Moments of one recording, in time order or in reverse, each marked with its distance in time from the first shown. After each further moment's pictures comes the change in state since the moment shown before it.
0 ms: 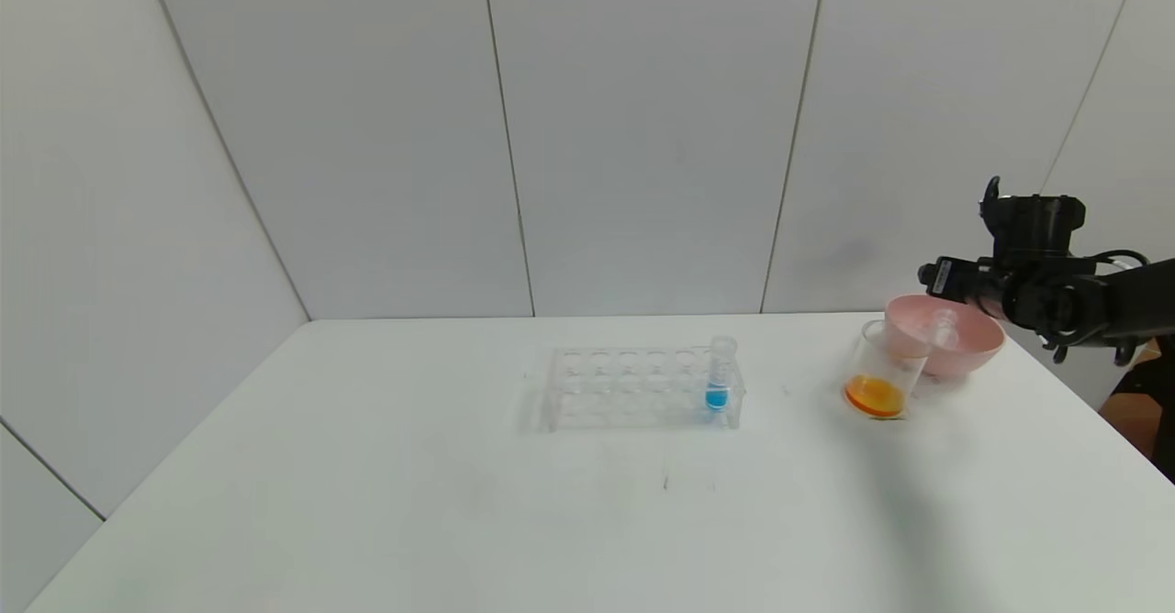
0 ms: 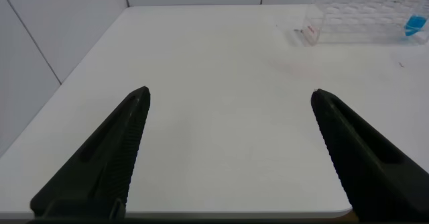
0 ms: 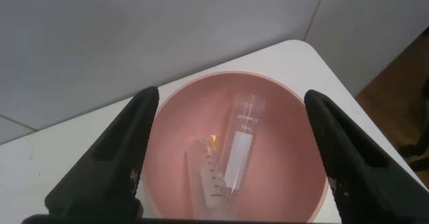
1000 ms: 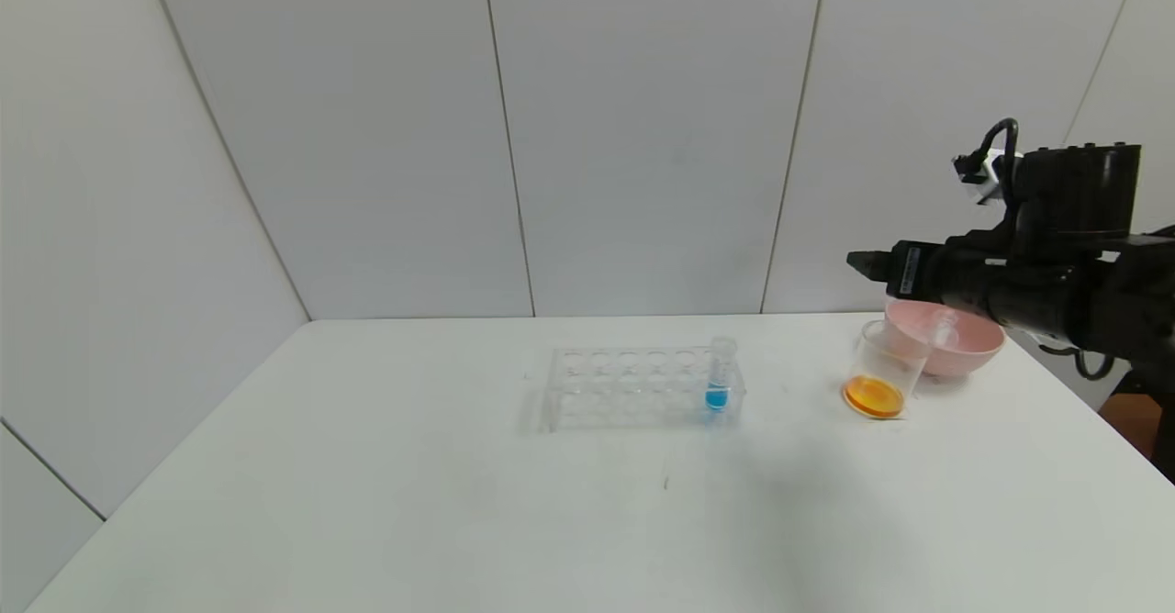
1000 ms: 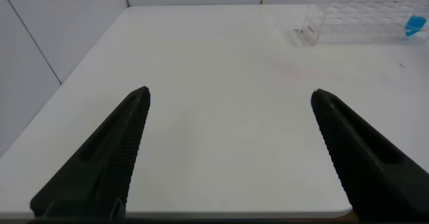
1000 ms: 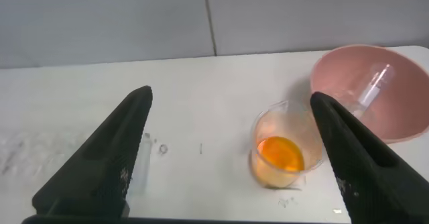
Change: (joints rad) left arm 0.000 0.000 0.000 0.000 0.000 0.000; right arm 0.293 -0.462 0.407 -0.001 0.122 -0.006
